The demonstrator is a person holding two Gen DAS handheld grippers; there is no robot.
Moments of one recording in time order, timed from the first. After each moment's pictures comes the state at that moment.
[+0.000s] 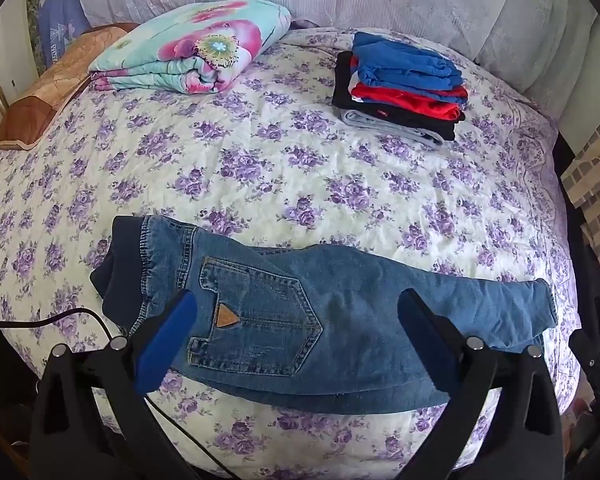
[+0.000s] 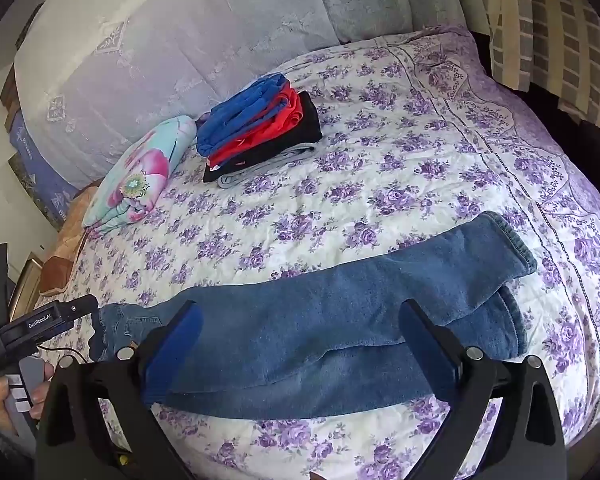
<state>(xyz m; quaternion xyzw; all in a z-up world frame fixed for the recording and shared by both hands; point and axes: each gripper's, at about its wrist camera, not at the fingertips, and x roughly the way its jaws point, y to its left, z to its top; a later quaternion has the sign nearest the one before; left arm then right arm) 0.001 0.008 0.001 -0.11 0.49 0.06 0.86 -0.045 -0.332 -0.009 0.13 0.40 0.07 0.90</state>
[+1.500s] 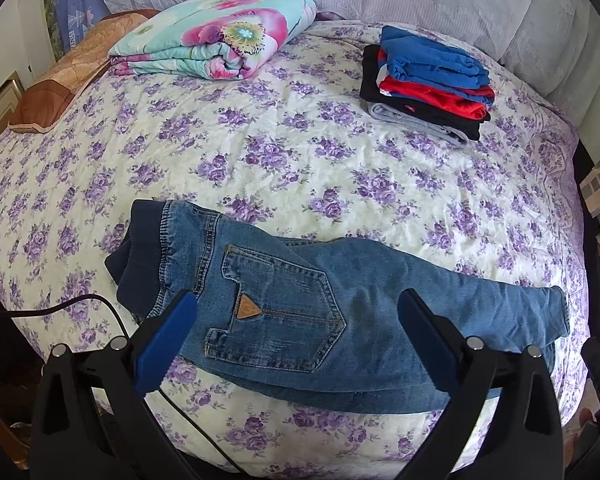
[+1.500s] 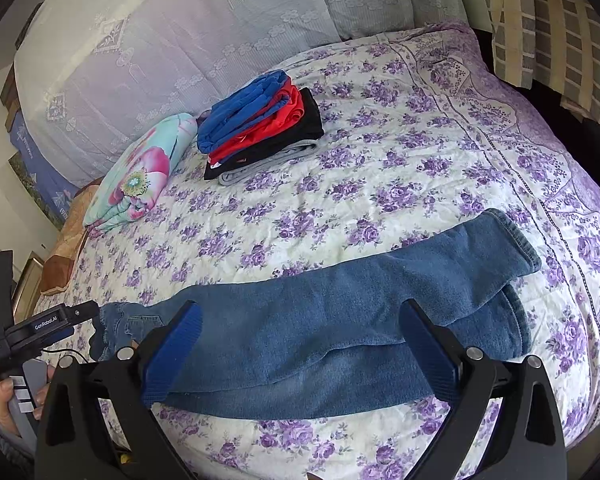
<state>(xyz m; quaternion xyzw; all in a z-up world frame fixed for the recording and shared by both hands) 0.001 0.021 -0.009 -0.11 0.50 0.09 0.85 -0.041 -0.330 -0.012 0.13 0.41 0.07 0.90</state>
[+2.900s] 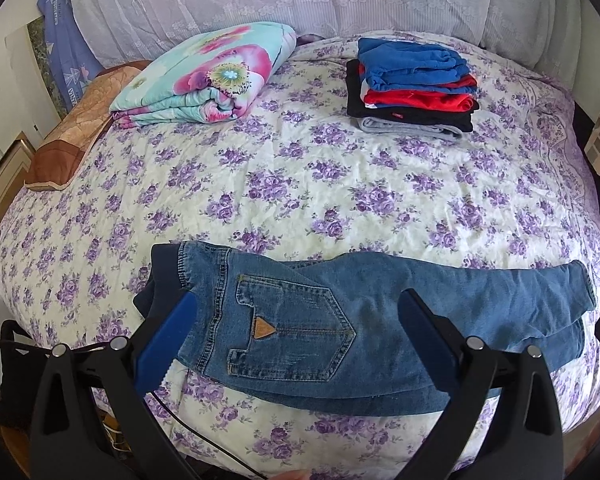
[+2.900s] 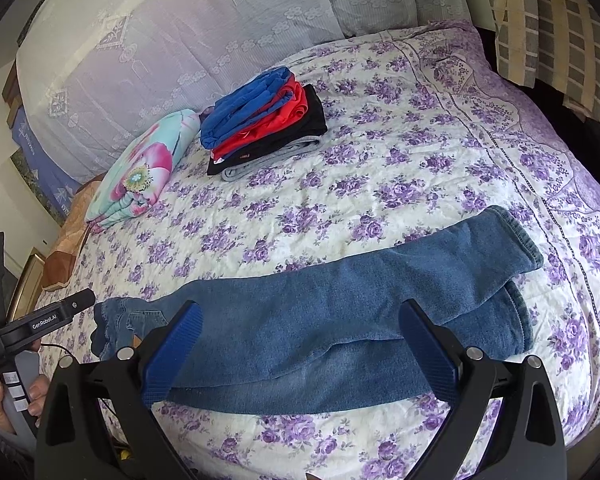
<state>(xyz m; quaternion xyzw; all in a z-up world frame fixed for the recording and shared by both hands) -0.003 -0.006 0.014 -0.02 0.47 0.10 0.87 -0.043 -0.329 -0.013 0.13 0.41 0.08 0.90</state>
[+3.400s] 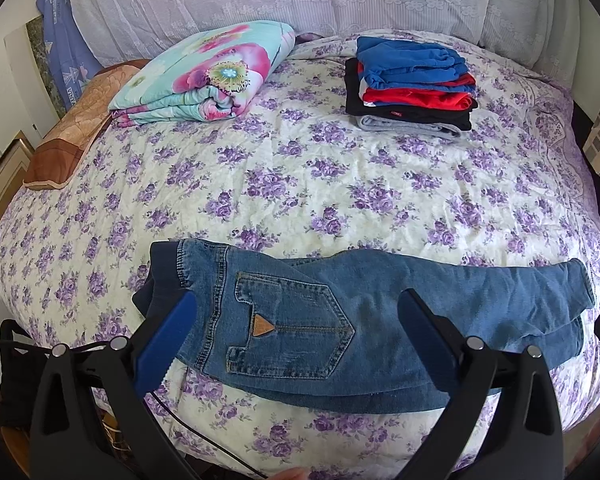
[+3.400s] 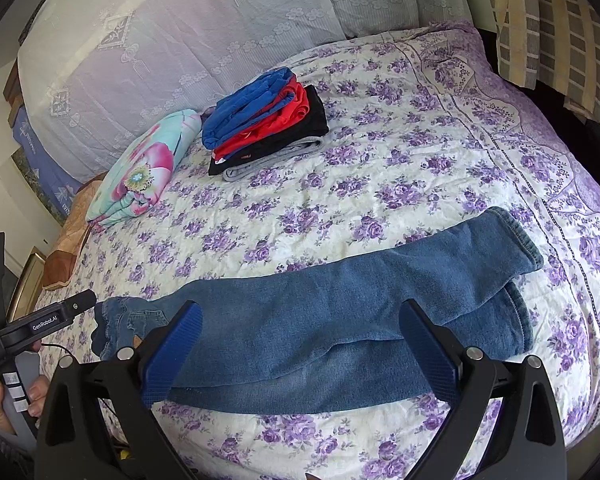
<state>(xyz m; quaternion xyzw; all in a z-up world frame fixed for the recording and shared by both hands) -0.004 -0.006 0.013 -0.02 0.48 0.10 0.87 -0.043 -0.329 -0.013 0.13 0.41 0.08 0.90</state>
